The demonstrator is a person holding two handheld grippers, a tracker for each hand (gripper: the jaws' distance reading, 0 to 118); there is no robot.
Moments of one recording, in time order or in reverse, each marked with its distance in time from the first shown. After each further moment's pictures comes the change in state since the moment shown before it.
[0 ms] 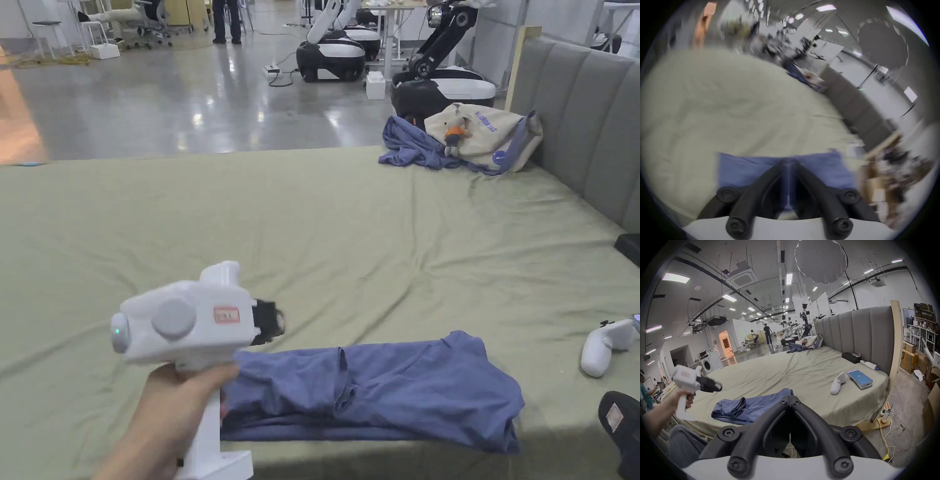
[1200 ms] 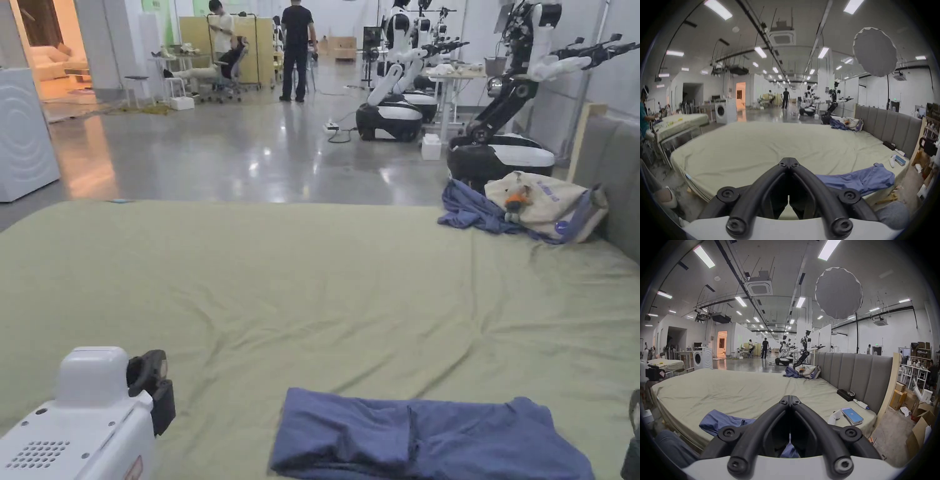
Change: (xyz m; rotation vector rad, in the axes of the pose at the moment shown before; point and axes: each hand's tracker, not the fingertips) left arm -0.035 -0.084 0.211 0.429 0.360 -0.041; right arm -0.095 0.026 -0.003 0.229 -0.111 0.259
